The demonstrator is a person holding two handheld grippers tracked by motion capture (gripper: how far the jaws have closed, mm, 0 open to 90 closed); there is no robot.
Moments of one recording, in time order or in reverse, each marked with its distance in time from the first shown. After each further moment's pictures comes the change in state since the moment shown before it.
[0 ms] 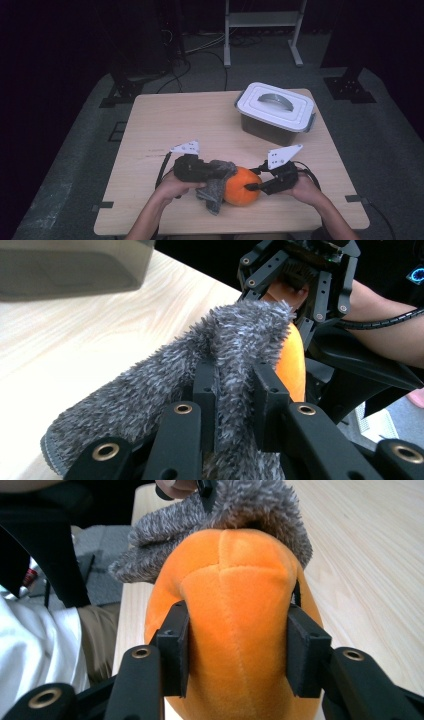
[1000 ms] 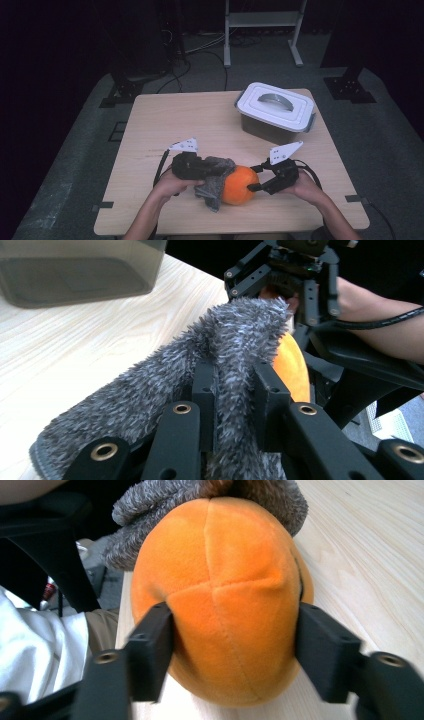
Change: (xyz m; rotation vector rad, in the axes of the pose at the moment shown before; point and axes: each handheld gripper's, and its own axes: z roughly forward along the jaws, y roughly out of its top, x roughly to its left) left arm 0.002 0.006 0.002 0.008 0.025 0.007; right arm -0.016 -0.015 0.001 0.001 0.034 0.092
